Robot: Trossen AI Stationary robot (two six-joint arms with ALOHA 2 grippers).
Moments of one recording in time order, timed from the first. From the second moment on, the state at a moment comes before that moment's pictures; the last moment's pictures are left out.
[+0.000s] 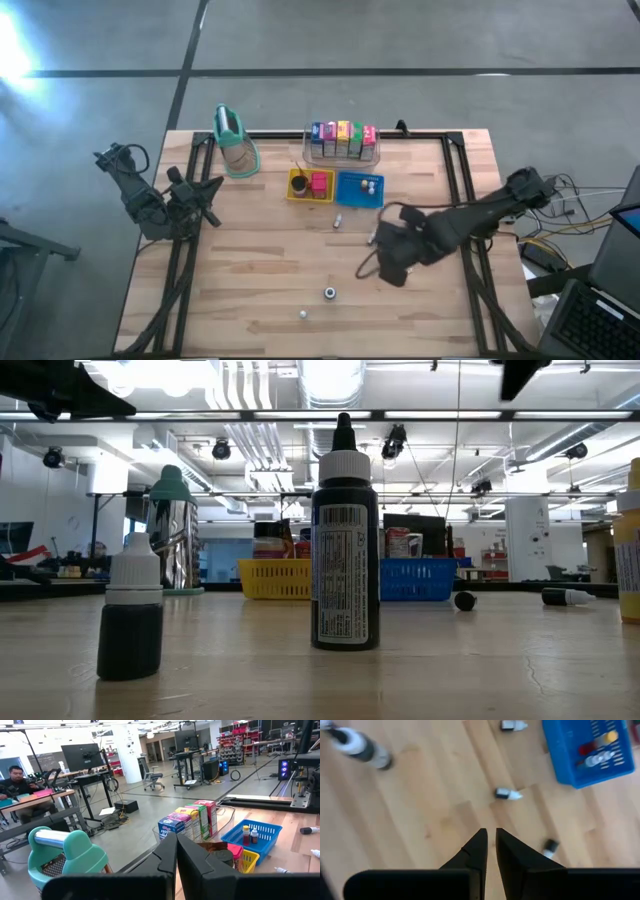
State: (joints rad) left arm -0.79 0.40 0.45 -0.52 -1.54 -0.26; right arm 0.46 1.59 1.53 -1.33 0.29 0.85
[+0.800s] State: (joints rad) left arm -0.79 0.40 0.45 -0.52 -1.54 -0.26; right arm 0.75 1.57 1.48 -1.36 0.38 1.32
